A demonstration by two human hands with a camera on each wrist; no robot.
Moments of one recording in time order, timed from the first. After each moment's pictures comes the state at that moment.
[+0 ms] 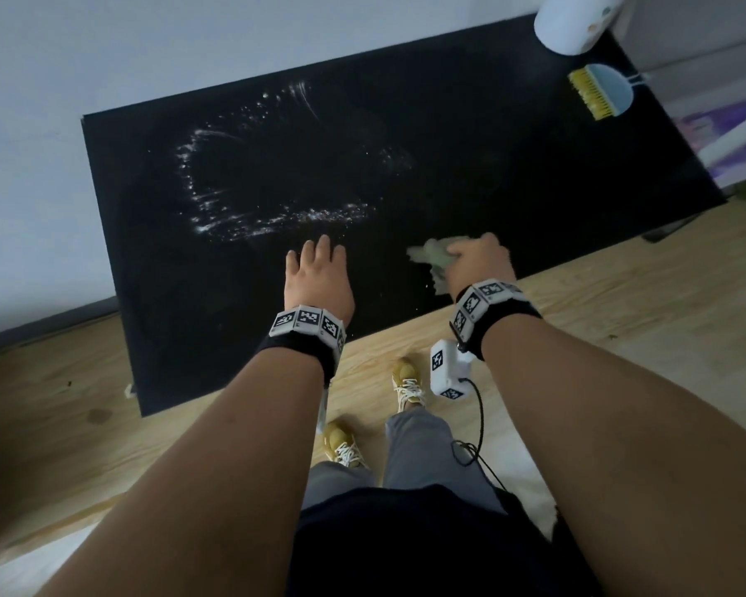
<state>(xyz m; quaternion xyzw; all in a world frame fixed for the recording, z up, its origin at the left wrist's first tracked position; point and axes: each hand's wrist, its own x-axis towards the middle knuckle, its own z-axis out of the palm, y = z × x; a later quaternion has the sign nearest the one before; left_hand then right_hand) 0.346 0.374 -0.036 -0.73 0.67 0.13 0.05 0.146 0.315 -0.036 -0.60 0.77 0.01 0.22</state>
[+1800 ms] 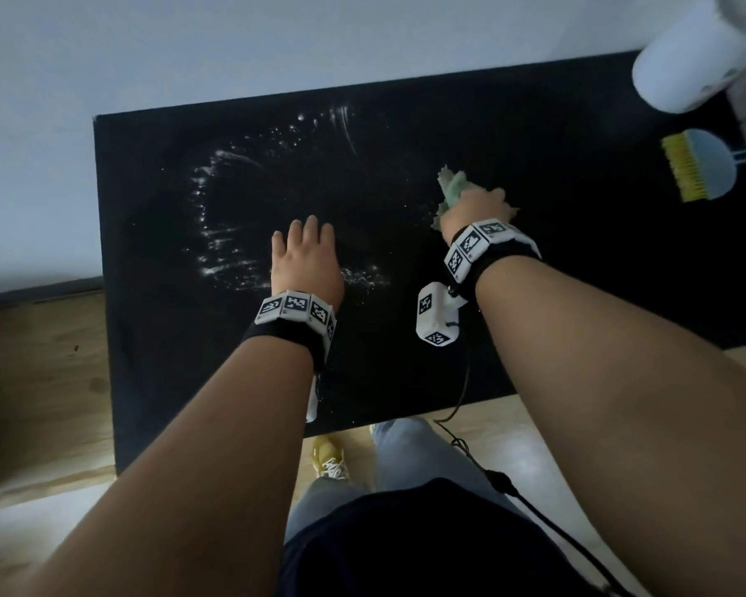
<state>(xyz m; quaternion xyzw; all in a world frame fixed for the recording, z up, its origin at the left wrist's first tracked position) 0.397 0.254 -0.050 -0.80 0.59 0.11 0.05 0.238 0.120 -0.020 -0.59 0.76 0.09 0.26</state>
